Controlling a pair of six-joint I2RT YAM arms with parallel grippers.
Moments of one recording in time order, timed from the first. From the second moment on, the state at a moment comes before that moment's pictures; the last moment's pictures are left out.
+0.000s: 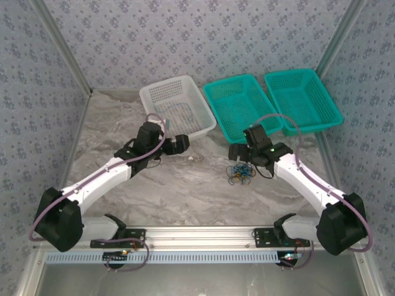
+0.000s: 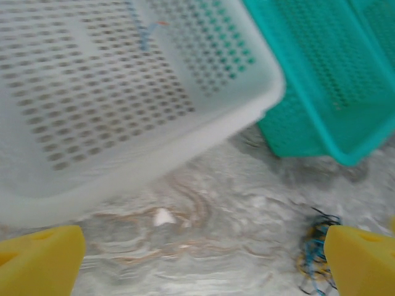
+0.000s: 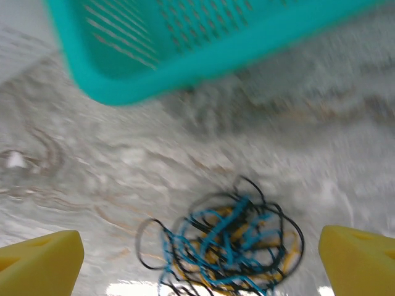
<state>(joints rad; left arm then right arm) -0.61 1.28 0.85 -0.16 0.09 -0.60 0.45 1.24 0.89 -0.67 0.10 0.54</state>
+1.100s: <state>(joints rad) -0.88 1.93 1.17 -0.03 0.46 -0.64 0.28 1.26 0.55 -0.42 -0.16 0.67</state>
